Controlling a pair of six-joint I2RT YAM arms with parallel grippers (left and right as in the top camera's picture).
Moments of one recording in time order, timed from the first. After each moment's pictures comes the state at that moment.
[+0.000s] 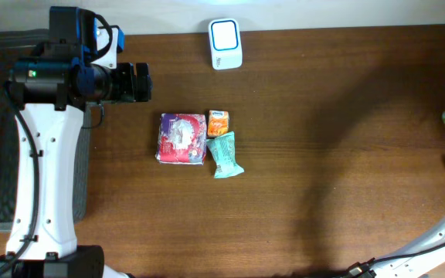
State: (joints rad) left arm -0.07 1.69 2.00 -1.32 0.10 -0.09; right arm -0.92 2.31 2.14 -1.12 0.03 0.56
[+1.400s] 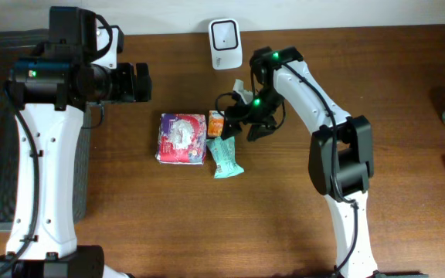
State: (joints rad) left arm -0.07 1.69 2.00 -1.32 0.10 -0.09; right arm 0.32 2.39 2.08 -1.42 -0.65 -0.05
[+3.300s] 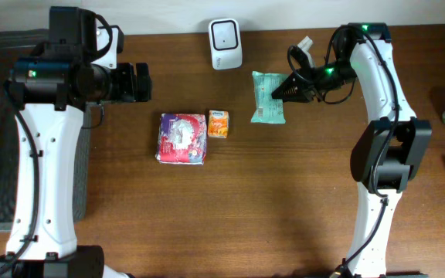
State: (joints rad) left arm -0.07 1.69 2.00 -1.32 0.10 -0.09; right arm -0.03 2.37 2.24 -1.67 -1.08 -0.37
